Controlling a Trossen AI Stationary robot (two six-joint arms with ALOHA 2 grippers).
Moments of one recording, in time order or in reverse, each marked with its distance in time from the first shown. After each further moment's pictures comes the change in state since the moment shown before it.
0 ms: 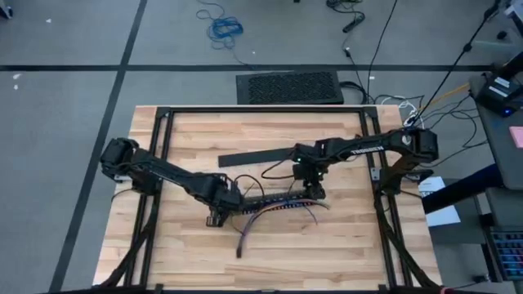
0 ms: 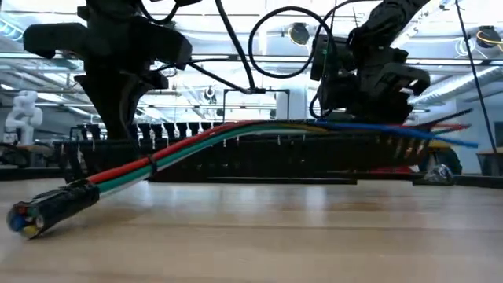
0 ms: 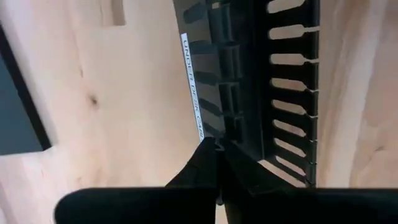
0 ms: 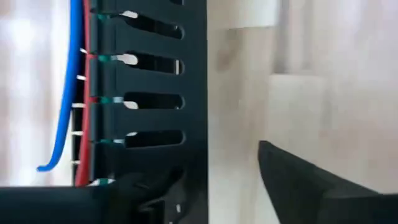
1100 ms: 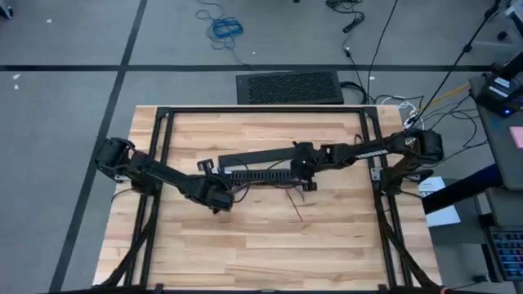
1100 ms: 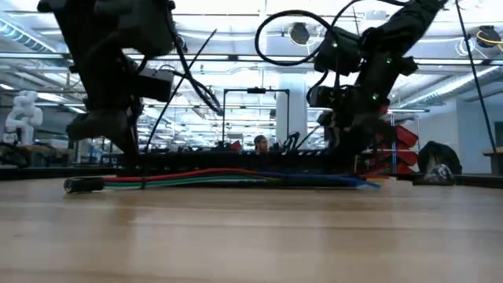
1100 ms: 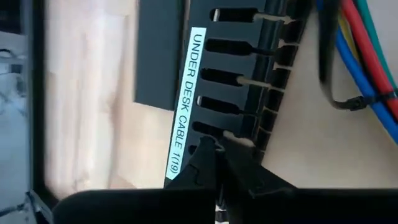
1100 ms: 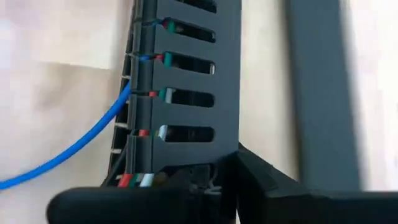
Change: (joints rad) left arm -0.004 -0.004 -0.233 0.100 -0.404 -0.215; right arm 0.009 -0.034 -0.104 0.302 0.446 -0.146
